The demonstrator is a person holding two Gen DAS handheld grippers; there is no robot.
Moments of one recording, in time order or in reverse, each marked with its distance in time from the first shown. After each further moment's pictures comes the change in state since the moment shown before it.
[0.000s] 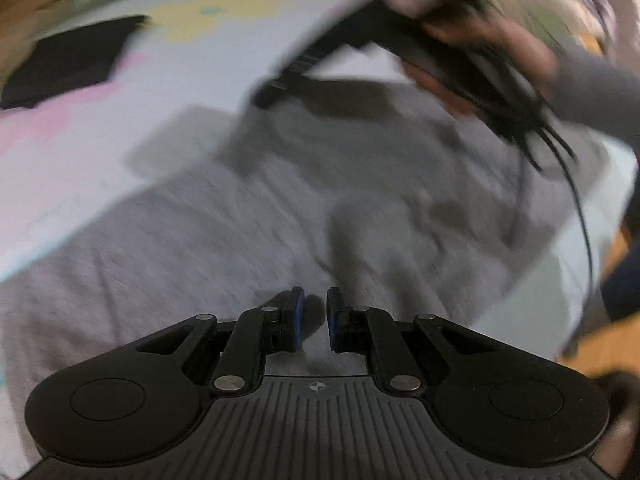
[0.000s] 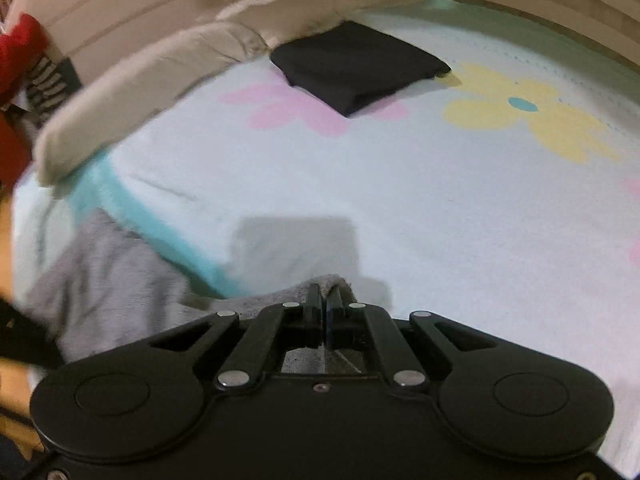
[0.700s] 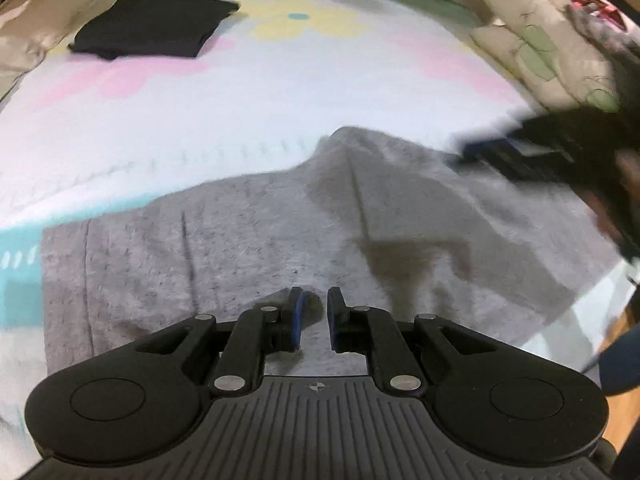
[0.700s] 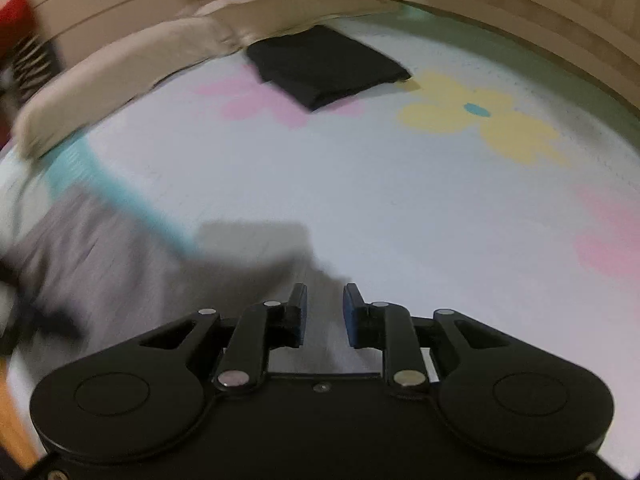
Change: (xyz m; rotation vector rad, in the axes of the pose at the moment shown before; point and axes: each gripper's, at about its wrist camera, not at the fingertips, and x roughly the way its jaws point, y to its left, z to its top) left arm -0.019 0.036 -0.001 -0.281 -0.067 0.074; right arm -0.058 -0.003 -0.043 -0.061 -0.013 -0.106
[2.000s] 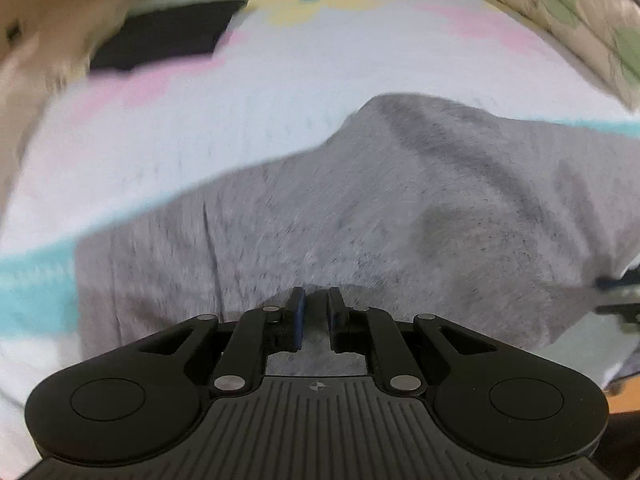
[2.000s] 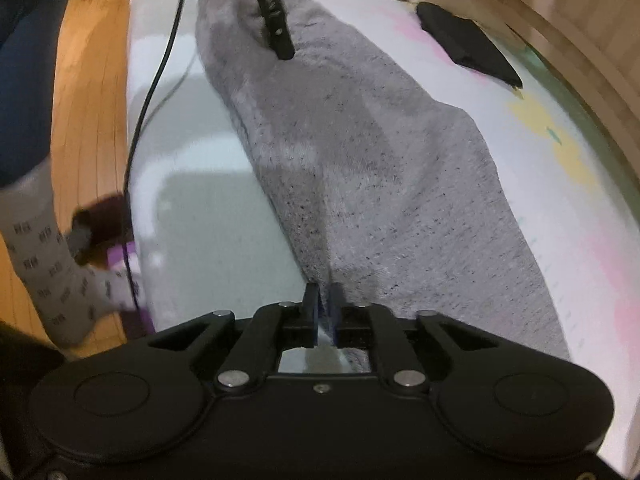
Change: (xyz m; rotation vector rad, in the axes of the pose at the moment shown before) left arm 0.003 -0.032 -0.004 0.143 0.021 0.210; right arm -0.078 0.079 -0.176 -0.458 0.066 0.032
